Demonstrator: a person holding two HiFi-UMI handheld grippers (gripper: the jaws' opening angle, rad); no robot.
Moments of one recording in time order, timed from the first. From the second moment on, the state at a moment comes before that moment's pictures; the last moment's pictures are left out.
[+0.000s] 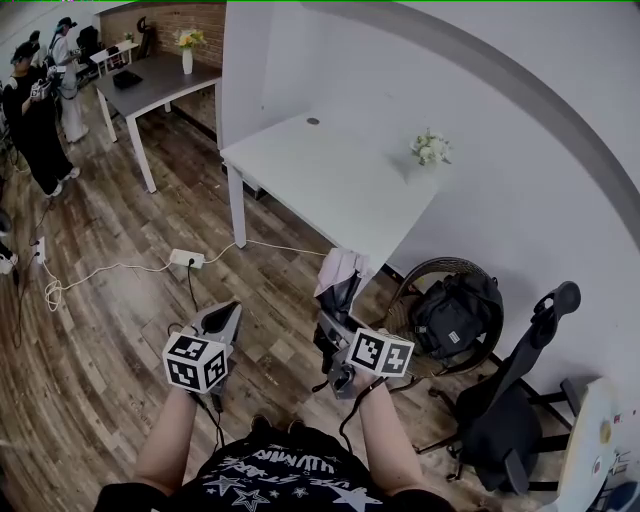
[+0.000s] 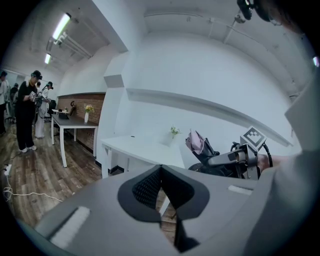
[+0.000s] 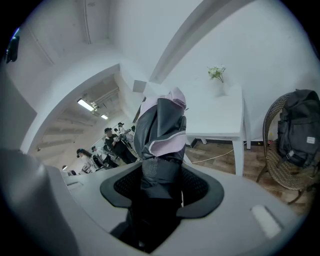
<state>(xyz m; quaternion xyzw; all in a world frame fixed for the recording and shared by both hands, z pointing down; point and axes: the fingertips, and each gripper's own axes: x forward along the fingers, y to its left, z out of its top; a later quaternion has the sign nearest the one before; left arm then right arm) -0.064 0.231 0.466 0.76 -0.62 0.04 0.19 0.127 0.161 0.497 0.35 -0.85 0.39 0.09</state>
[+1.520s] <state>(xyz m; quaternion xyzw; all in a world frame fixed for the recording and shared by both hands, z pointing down) -0.144 0.082 0.493 0.75 -0.63 0.06 0.20 0.066 -0.005 0.546 0.35 -0.82 0.44 0.08</state>
